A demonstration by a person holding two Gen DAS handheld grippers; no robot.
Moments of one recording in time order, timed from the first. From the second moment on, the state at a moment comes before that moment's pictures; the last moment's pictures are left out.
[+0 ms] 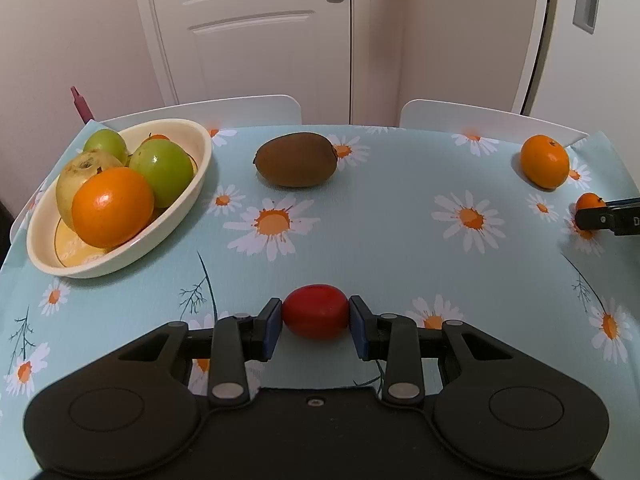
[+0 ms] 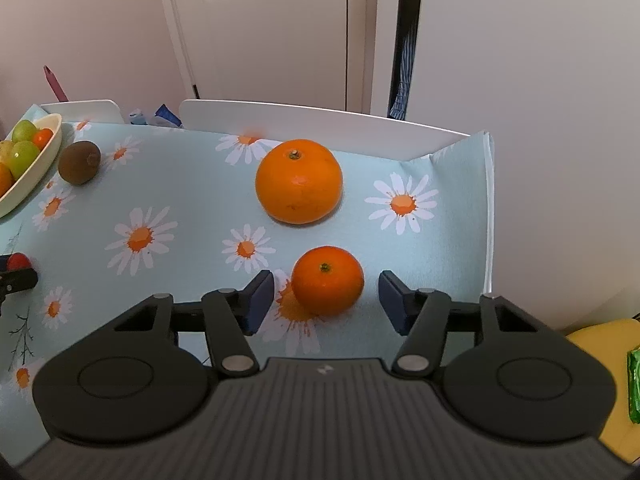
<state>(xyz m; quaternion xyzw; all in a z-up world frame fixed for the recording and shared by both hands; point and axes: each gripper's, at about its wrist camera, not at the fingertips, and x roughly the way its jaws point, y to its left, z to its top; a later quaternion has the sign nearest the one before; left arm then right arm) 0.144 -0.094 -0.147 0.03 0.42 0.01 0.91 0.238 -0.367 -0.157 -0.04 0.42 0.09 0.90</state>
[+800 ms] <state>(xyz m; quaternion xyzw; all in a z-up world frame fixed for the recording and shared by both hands) 0.092 -0.071 -0.085 0.02 0.38 0.05 0.92 0.217 -0.293 -0.091 -0.05 0.40 0.18 0.90</state>
